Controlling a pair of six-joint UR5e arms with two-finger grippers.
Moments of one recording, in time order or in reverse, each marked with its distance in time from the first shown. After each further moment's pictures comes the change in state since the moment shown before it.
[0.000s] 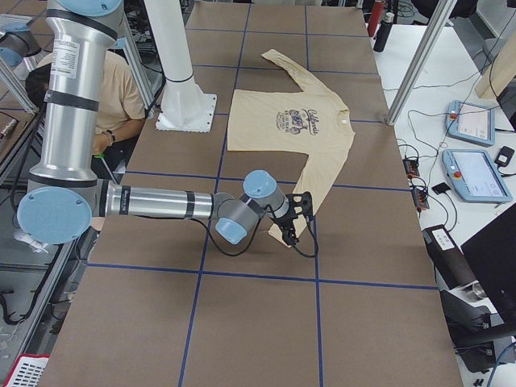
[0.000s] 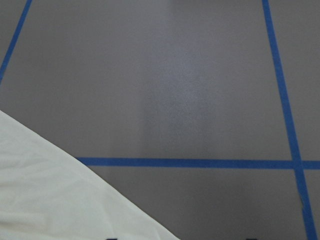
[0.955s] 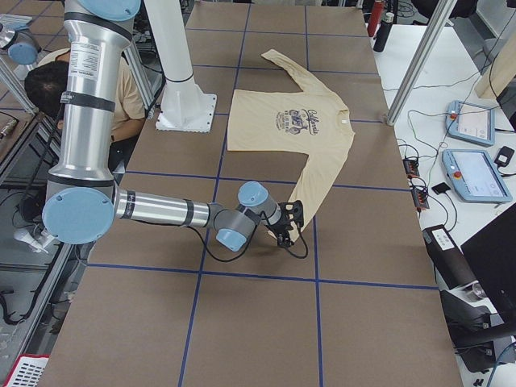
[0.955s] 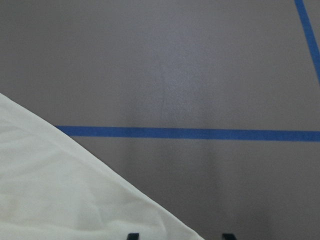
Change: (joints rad) left arm 0.001 0.000 0.005 0.000 0.000 0.000; right arm -0.144 -0.024 -0.077 0.115 -0.136 0.066
